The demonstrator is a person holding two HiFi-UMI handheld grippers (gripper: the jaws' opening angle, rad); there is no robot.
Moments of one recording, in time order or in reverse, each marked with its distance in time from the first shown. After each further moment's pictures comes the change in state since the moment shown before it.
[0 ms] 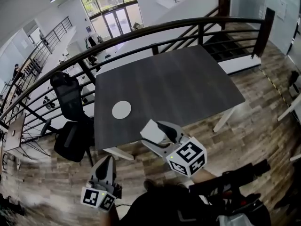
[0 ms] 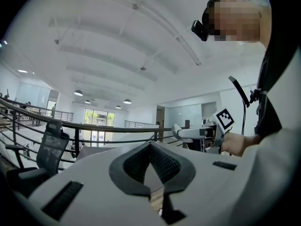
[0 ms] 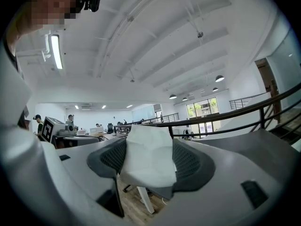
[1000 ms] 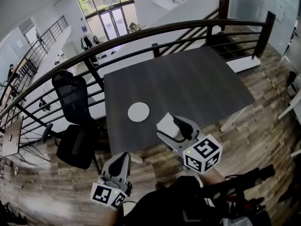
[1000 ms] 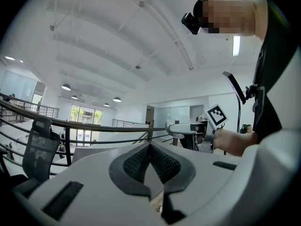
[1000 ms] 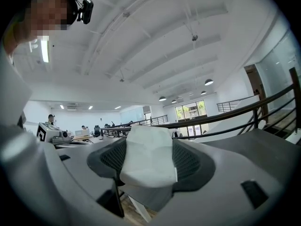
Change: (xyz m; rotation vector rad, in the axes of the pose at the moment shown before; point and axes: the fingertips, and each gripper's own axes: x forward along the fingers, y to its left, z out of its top) left arm 0.006 0.129 0.002 0.016 0.021 -0.174; right arm 0.125 0.019 0.016 0.036 -0.029 -0.150
